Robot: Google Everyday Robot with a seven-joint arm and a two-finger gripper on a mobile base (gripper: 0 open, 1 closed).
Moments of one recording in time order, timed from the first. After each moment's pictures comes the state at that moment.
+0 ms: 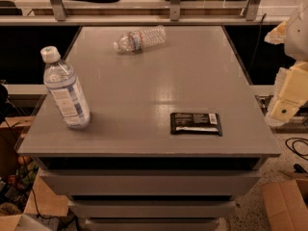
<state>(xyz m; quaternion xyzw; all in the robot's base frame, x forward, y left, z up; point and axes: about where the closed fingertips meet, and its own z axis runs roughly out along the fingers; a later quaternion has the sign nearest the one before) 0.438 -0.216 0.978 -0.60 0.78 -0.04 0.16</state>
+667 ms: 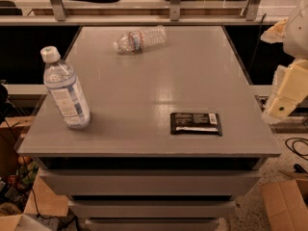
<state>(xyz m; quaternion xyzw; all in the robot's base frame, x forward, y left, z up) 0.442 -0.212 0.980 -0.61 0.77 -0.02 0.18</state>
